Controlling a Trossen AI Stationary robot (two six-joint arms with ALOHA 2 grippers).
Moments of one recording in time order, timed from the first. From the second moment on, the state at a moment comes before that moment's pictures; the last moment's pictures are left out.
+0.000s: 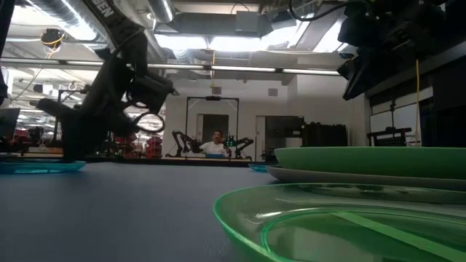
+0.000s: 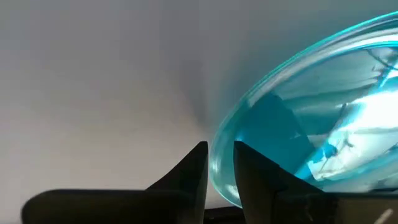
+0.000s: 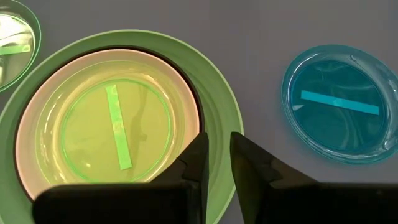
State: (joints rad) left arm 0.39 1.65 0.83 -1.12 -0.14 0.47; right arm -0.20 1.00 0.75 -0.64 -0.19 -0.25
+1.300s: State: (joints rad) left arm 0.39 1.66 0.83 -1.06 -0.12 0.40; right arm -0.20 1.00 0.75 -0.64 -0.19 -0.25
